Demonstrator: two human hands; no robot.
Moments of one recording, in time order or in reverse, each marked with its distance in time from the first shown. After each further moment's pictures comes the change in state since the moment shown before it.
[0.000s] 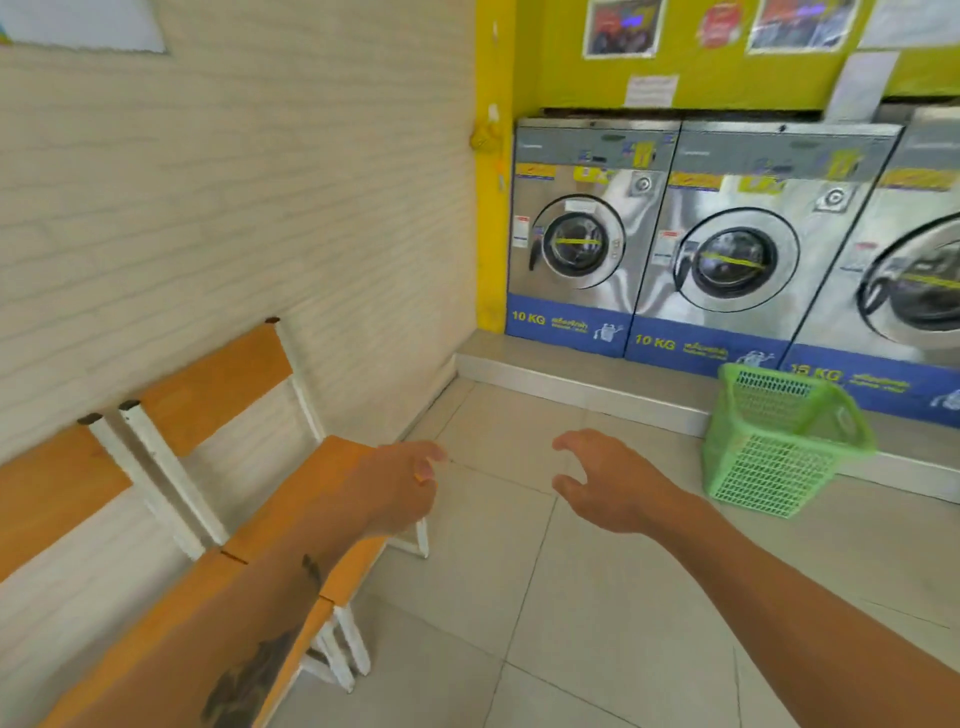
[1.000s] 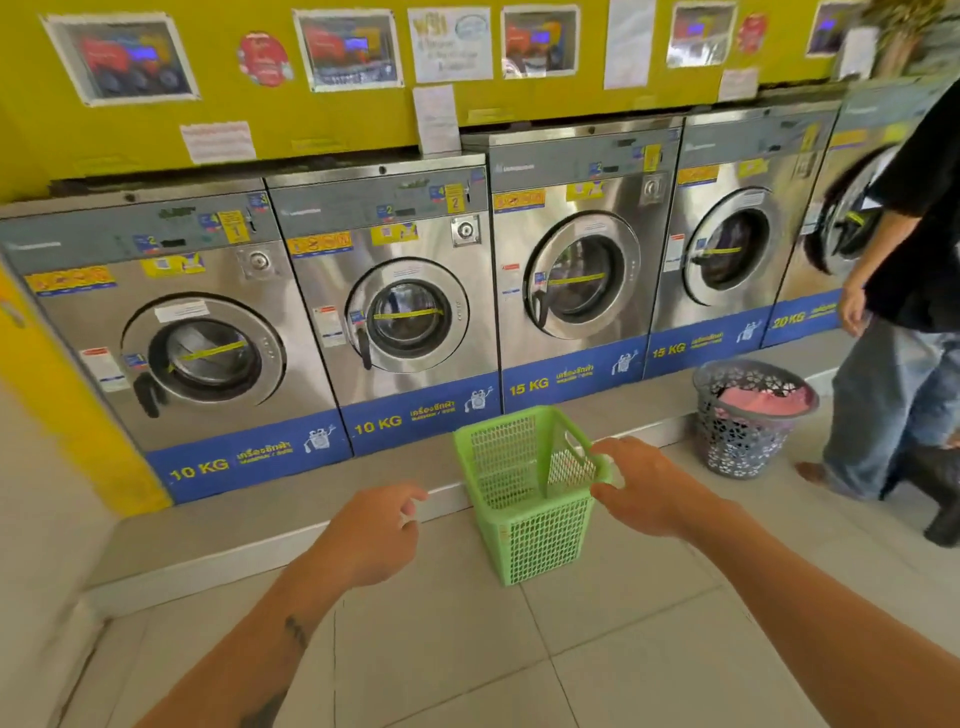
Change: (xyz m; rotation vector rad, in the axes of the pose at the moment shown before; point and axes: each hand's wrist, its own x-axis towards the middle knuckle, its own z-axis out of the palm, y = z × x) left_hand 0.540 0.406 0.311 0.290 -0.317 0.627; right_hand 0.130 0.568 -0.226 0.101 0.363 0.716
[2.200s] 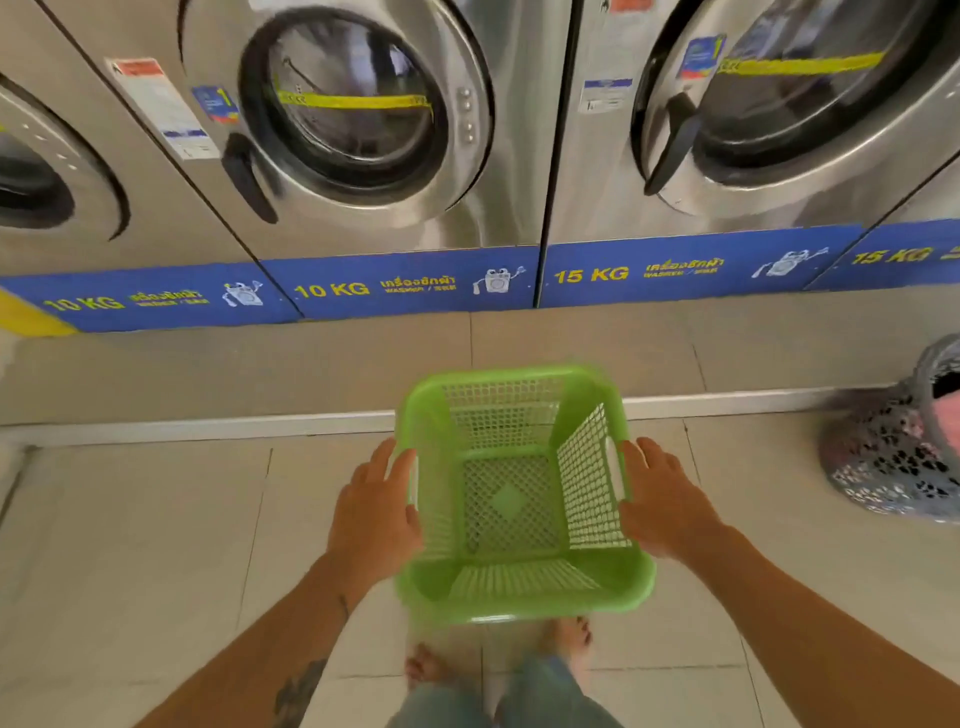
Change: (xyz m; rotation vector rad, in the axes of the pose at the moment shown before) left_hand 0.539 -0.079 0.260 0.169 -0.156 -0.445; right_hand 0.588 0.295 0.170 -0.243 -0.530 0.042
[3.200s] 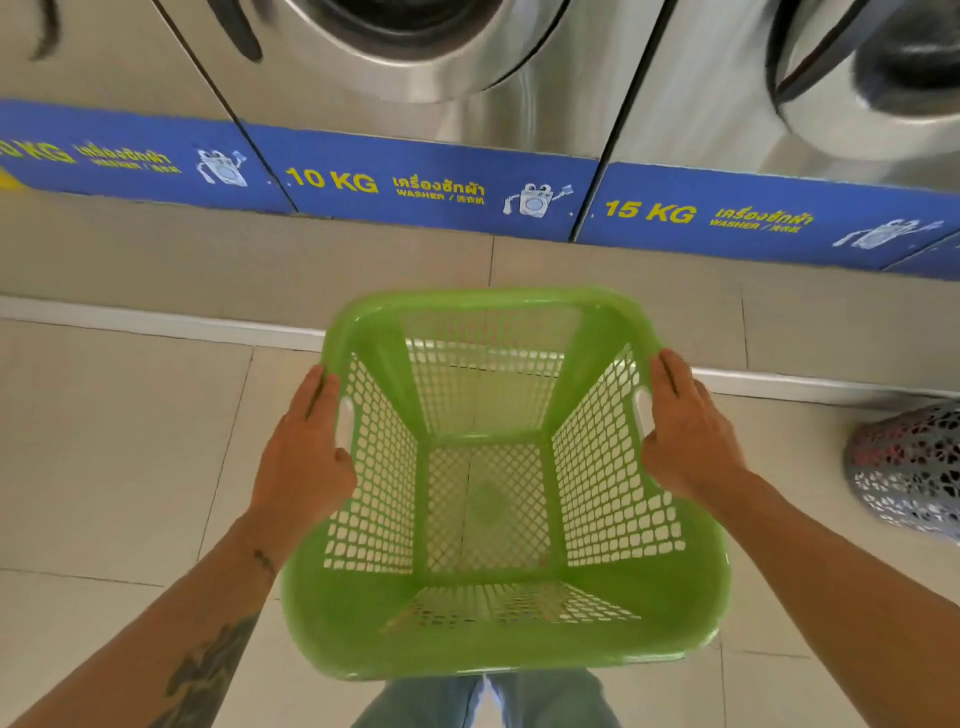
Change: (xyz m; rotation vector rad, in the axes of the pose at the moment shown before) left_hand 0.039 -0.082 0.056 -0.180 0.143 -0.180; right_hand 0.104 0.002 0.031 -0.115 0.169 -0.111
